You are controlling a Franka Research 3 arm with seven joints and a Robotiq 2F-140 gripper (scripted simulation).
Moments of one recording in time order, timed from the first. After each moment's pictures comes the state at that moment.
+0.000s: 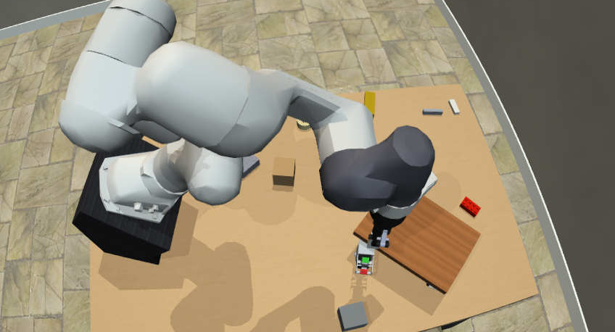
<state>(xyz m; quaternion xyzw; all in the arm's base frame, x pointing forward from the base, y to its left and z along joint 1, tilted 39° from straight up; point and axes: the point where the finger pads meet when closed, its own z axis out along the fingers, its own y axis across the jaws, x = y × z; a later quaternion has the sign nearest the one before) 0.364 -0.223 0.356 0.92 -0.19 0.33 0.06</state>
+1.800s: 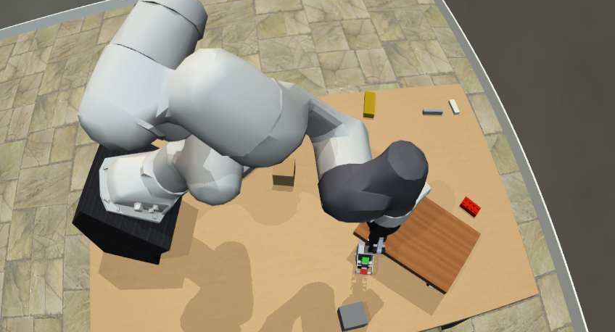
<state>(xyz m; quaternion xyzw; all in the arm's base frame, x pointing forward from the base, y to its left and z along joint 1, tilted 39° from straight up) 0.387 -0.232 0.323 0.92 -0.18 0.33 0.06</state>
